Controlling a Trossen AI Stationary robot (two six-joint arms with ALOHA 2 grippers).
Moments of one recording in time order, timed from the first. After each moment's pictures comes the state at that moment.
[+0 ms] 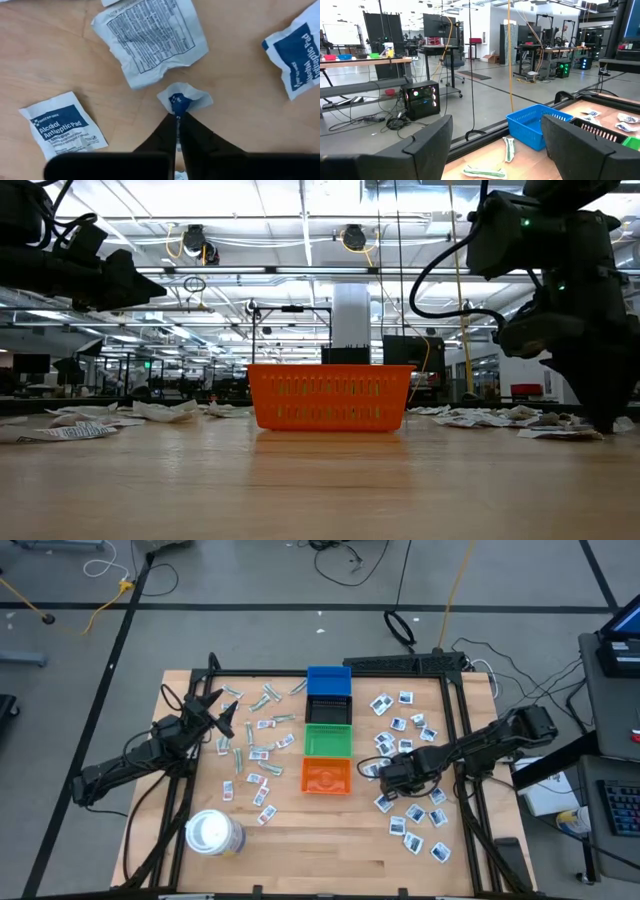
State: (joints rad) left arm 0.42 0.01 0.02 0.06 -0.45 0.02; right arm 0.22 1.48 0.71 -0.75 -0.13 1.42
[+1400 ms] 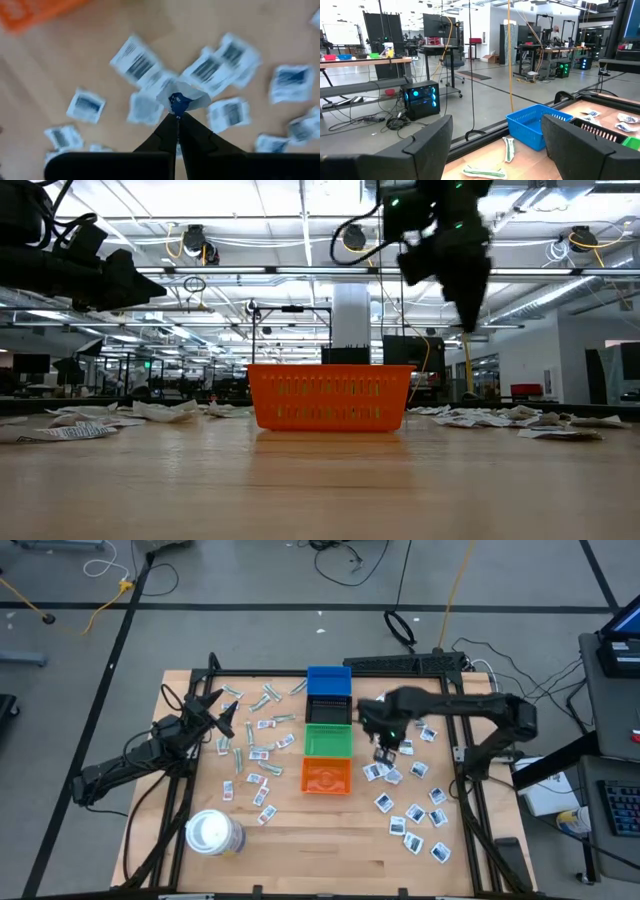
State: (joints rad) left arm 0.42 0.01 0.02 0.06 -0.45 0.02; right arm -0.23 1.62 1.32 -1.28 -0.10 0.19
